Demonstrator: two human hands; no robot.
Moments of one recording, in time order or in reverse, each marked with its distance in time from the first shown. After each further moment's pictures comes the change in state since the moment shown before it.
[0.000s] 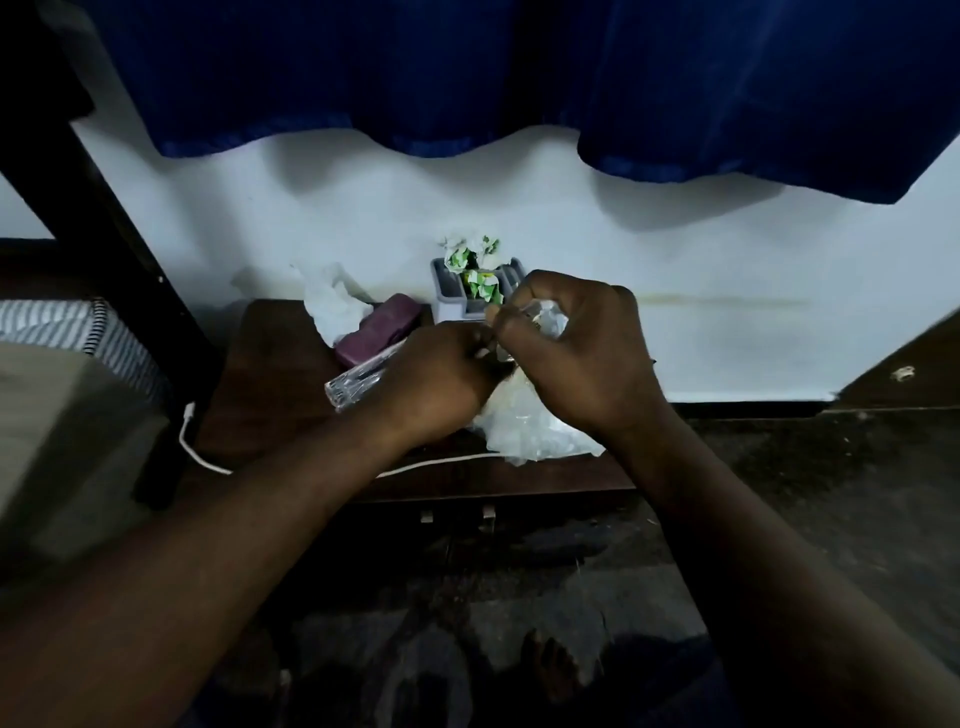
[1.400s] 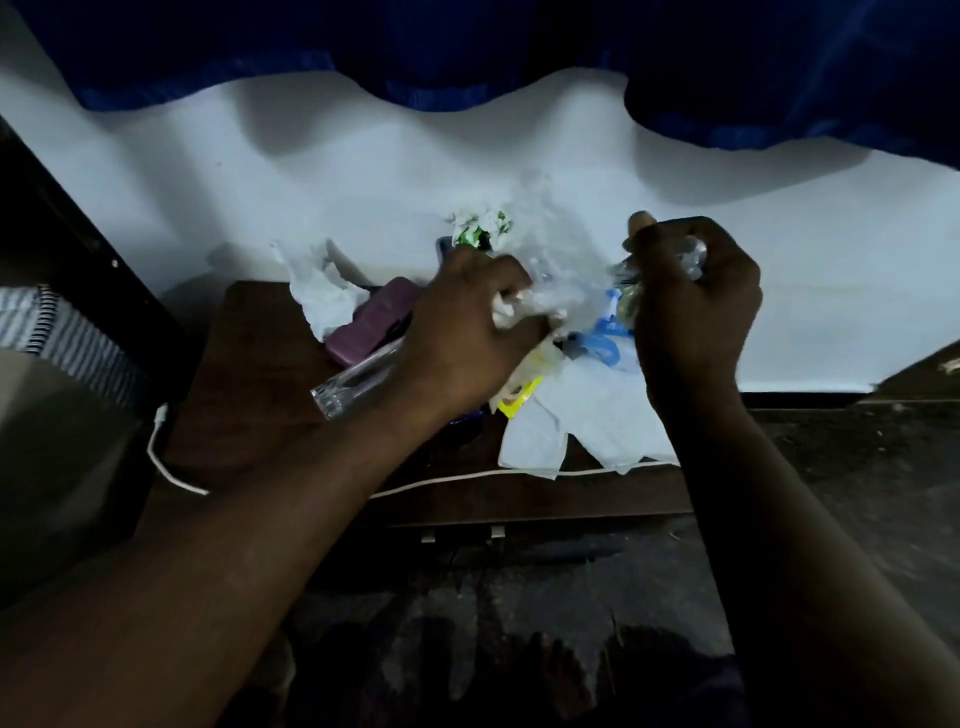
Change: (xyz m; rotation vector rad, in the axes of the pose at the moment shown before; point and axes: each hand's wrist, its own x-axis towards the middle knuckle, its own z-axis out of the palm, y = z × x) left_hand 0.066 -0.027 0.022 -0.036 0.363 0.160; right_hand 0.065 0.077 0.000 0.197 0.500 0.250
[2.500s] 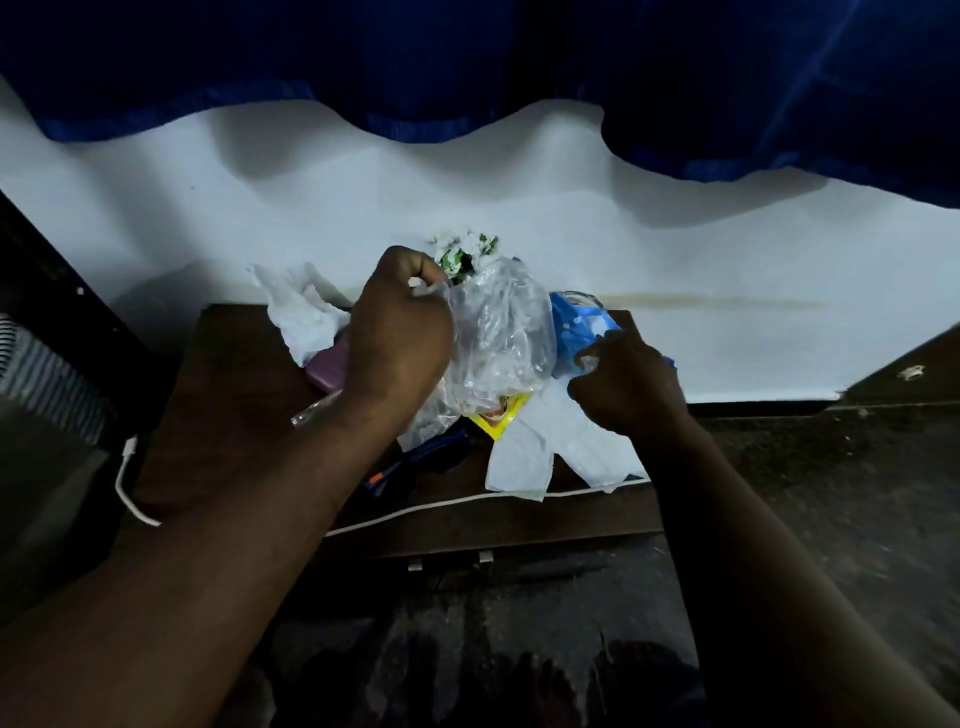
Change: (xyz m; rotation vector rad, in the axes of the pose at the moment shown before) left_hand 0.017 -0.004 -0.016 -0.329 0.235 -0.467; right_hand 0.007 0.064 0.000 -1.004 -0.567 0.074
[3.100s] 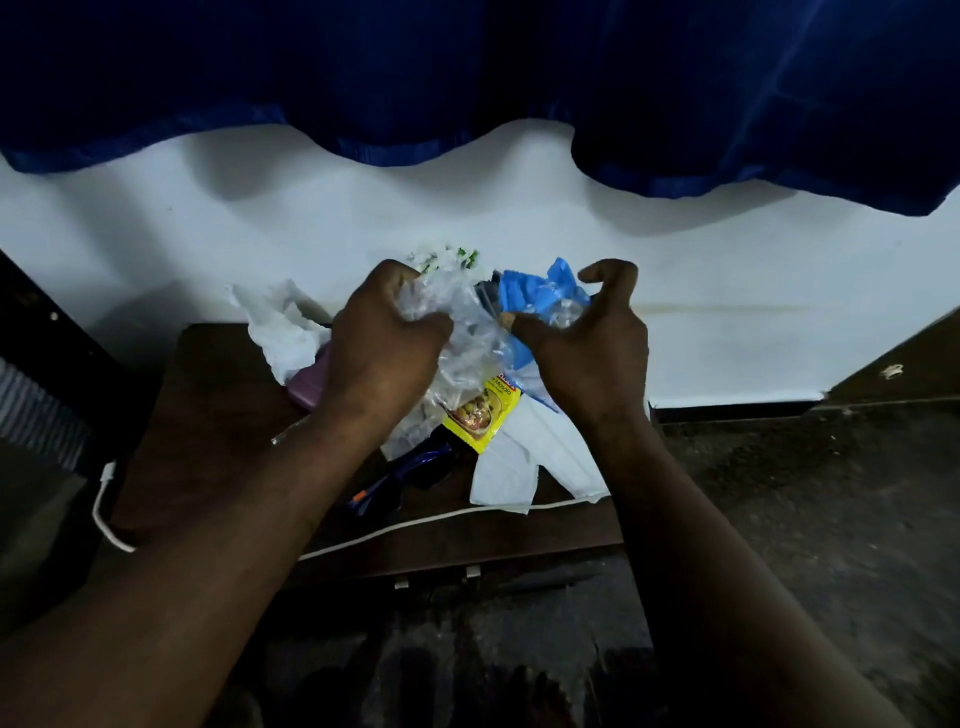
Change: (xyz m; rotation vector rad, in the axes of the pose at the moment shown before) left_hand 0.005 0.005 -0.001 0.178 -0.066 0.065; right_hand -0.016 -0.049 -0.028 0.627 0.350 -0.017
